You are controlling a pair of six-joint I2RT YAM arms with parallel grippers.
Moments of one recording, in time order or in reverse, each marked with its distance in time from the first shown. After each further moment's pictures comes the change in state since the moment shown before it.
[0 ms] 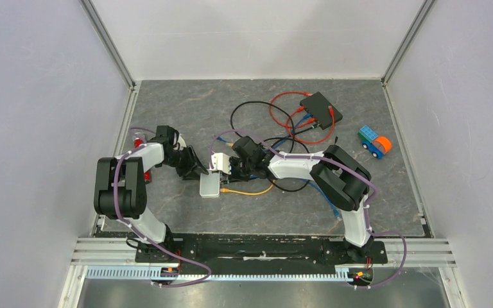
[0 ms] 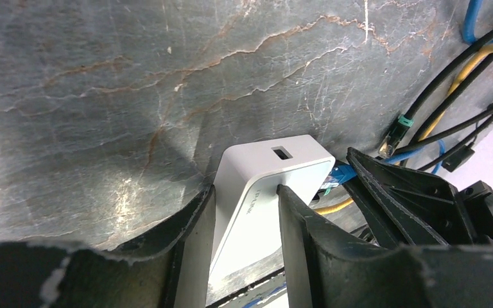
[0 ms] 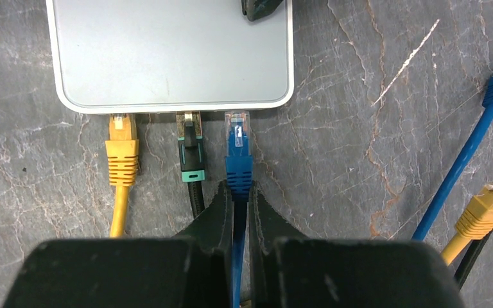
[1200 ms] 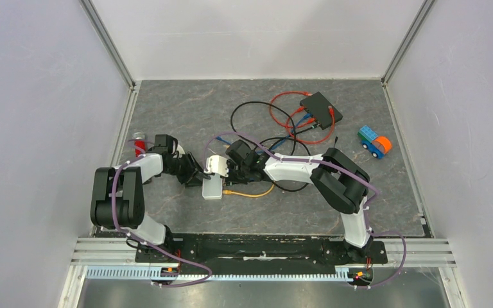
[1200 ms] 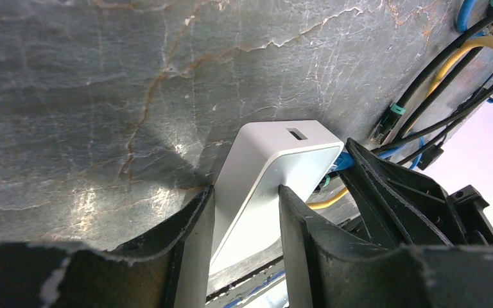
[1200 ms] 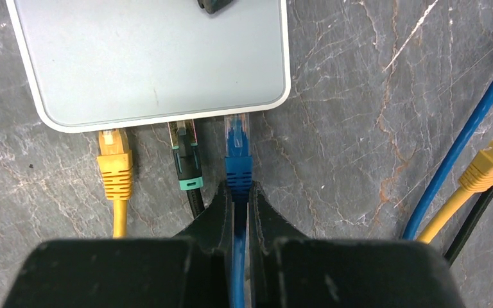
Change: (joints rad) left arm 0.005 -0.092 -0.150 0.106 0.060 -0.127; right arm 0.057 -0.007 0.057 -0.150 0.166 0.066
